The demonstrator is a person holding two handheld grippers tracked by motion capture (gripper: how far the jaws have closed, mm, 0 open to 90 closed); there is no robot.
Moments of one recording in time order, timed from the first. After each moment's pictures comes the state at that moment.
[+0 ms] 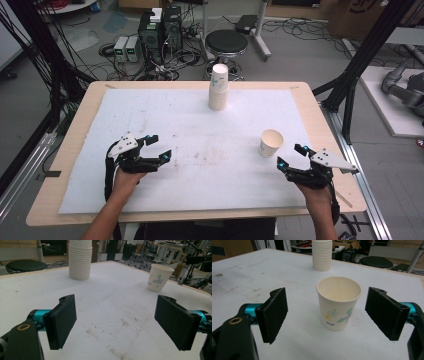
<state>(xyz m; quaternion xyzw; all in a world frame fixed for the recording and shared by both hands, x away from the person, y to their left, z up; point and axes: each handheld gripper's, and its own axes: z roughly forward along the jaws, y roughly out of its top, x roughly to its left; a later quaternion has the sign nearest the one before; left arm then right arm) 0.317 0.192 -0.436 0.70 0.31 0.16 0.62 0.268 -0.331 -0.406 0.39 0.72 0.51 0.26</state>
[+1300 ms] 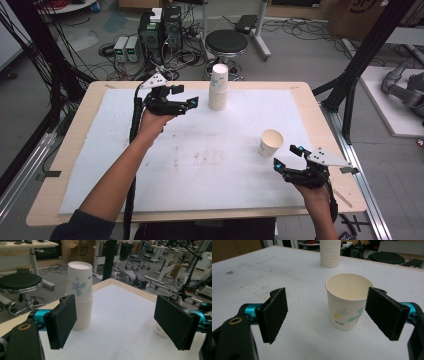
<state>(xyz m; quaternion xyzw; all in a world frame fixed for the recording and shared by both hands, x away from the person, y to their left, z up) 0.435 0.120 -0.325 0.72 0.30 0.15 0.61 0.272 -0.326 -0.408 0.39 0.73 0.51 0.24</state>
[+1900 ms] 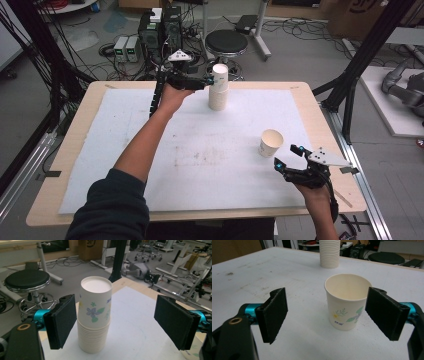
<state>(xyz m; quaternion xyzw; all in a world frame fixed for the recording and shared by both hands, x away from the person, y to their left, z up) 0.509 0.075 -0.307 0.74 0.33 0.17 0.57 0.272 -0.327 -0.407 0.39 0.73 0.51 0.24</state>
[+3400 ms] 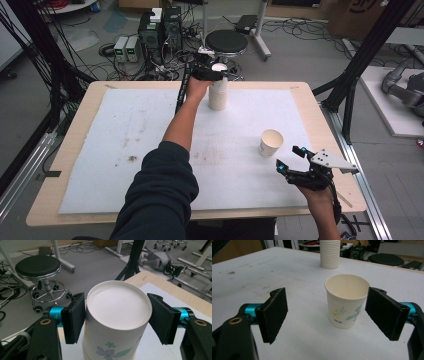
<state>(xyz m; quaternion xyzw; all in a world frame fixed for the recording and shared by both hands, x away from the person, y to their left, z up) 0.573 0.017 -0.329 0.75 0.37 0.18 0.51 0.266 -0.332 -0.405 0.38 0.73 0.51 0.24</state>
